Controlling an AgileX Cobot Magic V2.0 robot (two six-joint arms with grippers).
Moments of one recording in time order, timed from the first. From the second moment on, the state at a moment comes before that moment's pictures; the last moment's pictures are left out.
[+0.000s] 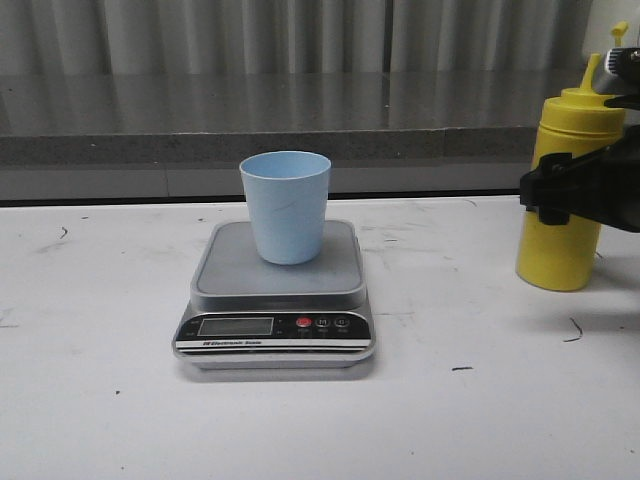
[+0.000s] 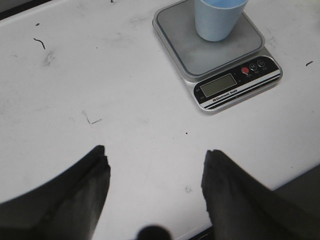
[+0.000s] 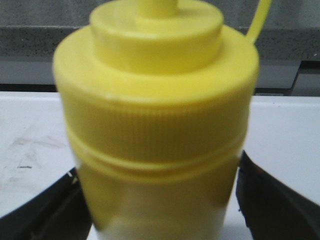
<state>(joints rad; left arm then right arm) -0.50 0.79 -0.88 0.10 0.95 -0.06 0.16 1.80 -0.55 0.15 -0.97 -0.01</state>
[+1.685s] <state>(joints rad) -0.50 0.79 -0.88 0.10 0.95 -0.06 0.41 1.62 -1.09 -0.10 0.07 -0.80</state>
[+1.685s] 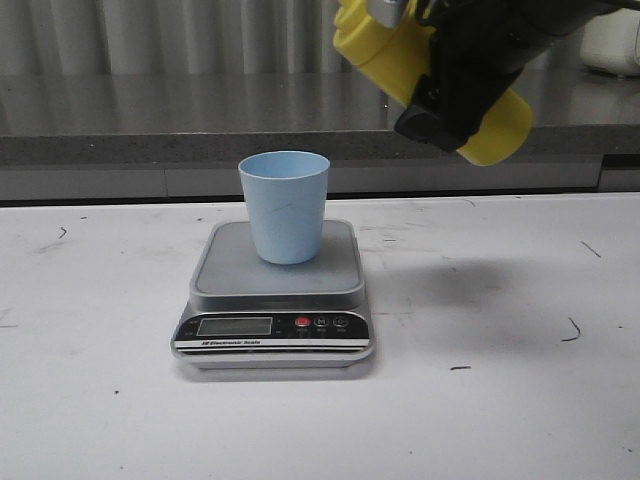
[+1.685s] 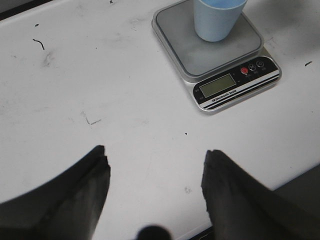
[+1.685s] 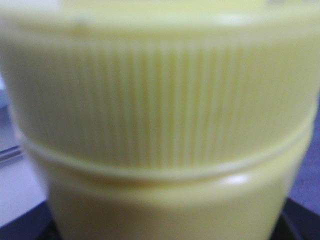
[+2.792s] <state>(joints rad) -0.50 0.79 -0.88 0.10 0.95 -0.06 0.52 1.80 -1.42 -1.15 0.44 -0.55</state>
